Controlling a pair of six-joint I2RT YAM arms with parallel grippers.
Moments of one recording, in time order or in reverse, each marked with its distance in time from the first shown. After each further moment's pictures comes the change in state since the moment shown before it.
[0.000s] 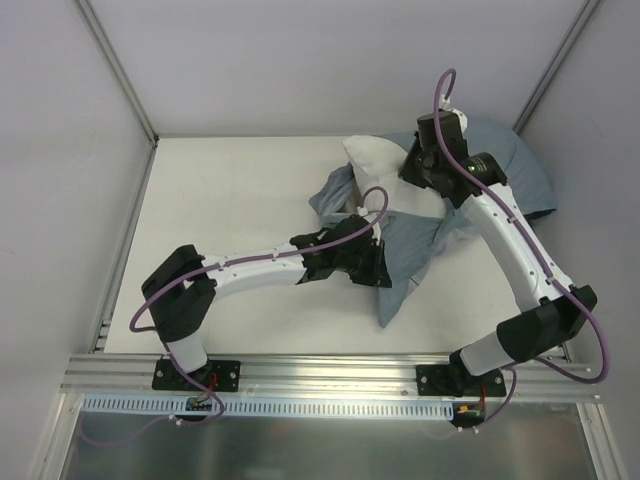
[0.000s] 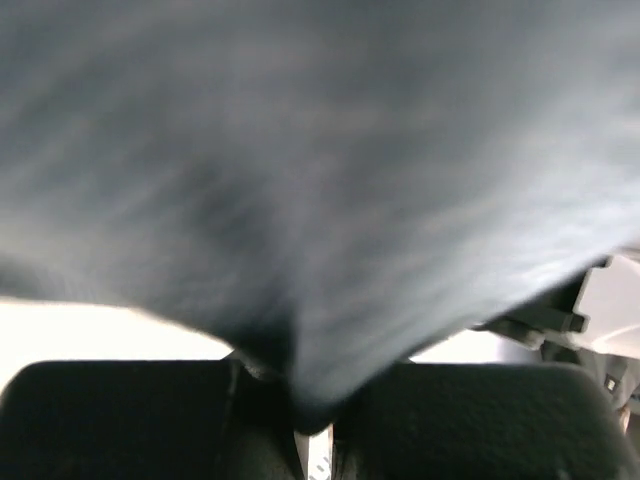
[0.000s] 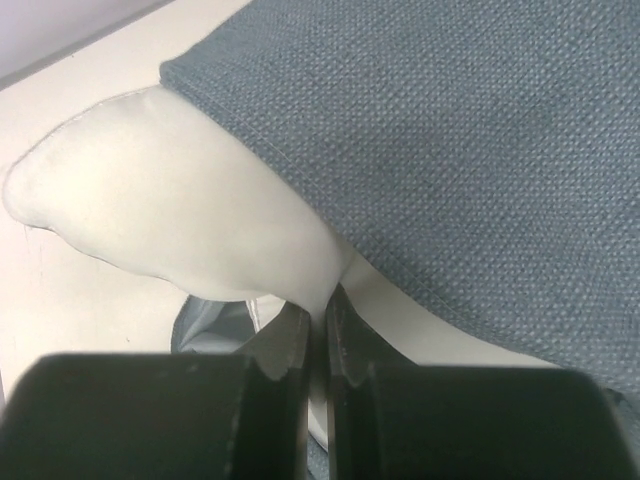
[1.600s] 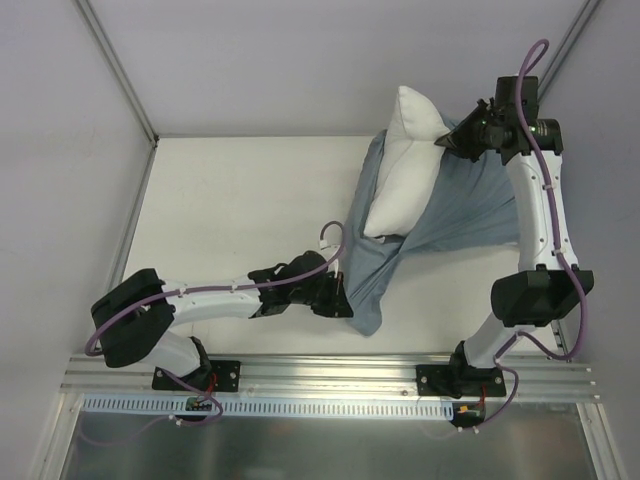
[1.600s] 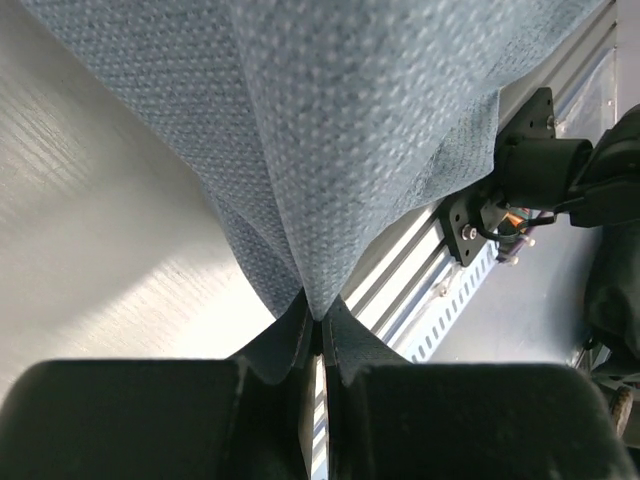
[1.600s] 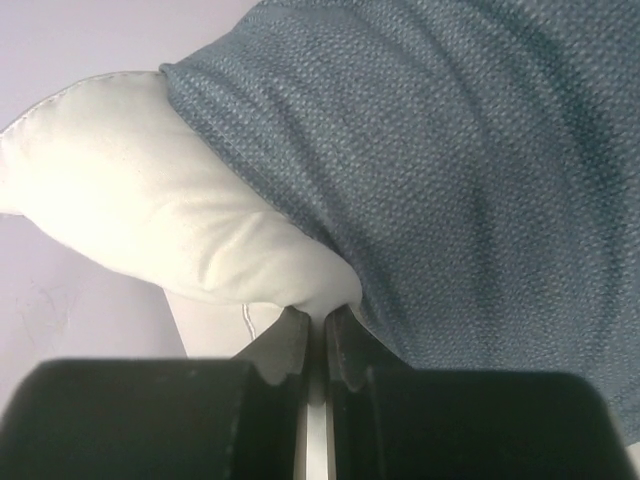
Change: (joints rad) left arm -0.002 -0.306 -0.561 0.219 0.007 -0.011; right arm -0.404 0.183 0.329 -0.178 -0.438 0.140
